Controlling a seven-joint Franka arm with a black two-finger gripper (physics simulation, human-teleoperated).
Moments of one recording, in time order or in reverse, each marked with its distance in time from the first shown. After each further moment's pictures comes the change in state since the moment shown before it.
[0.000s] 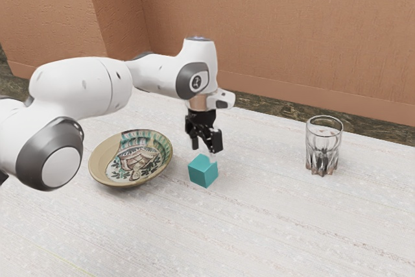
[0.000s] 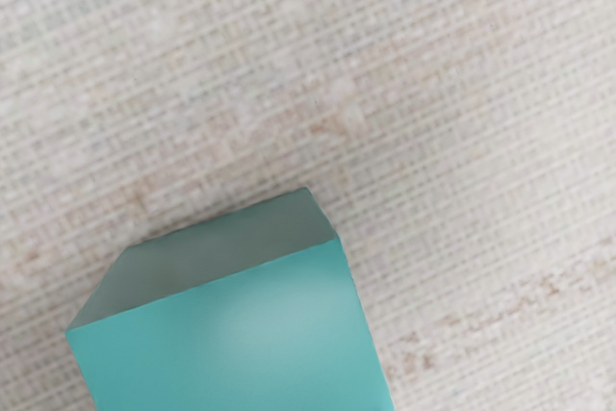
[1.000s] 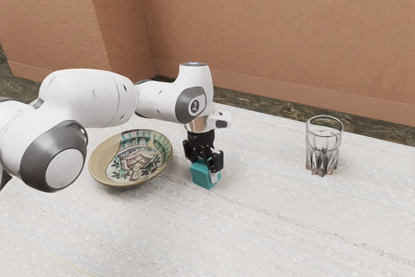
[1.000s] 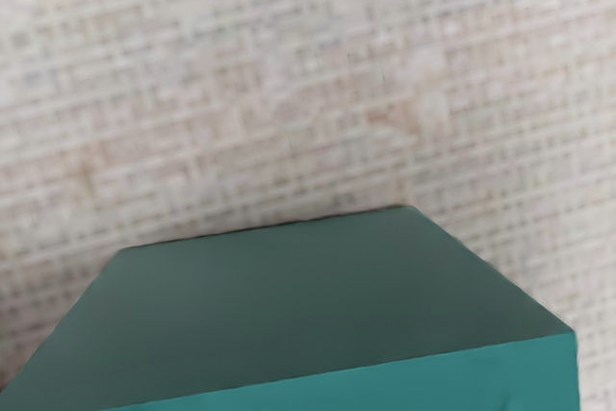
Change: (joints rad) arm 0.004 0.023 -0.005 -0.136 -0.069 0.165 -0.127
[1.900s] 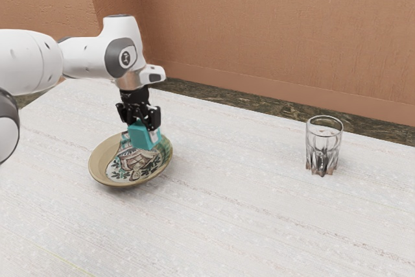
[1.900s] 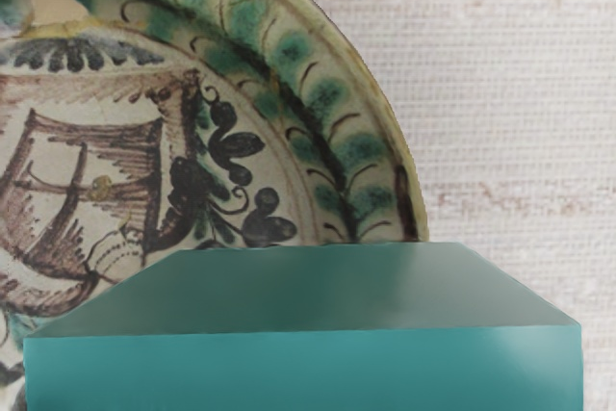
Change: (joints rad) arm 0.009 -0.351 0.232 -0.239 0.022 -0.093 -0.009
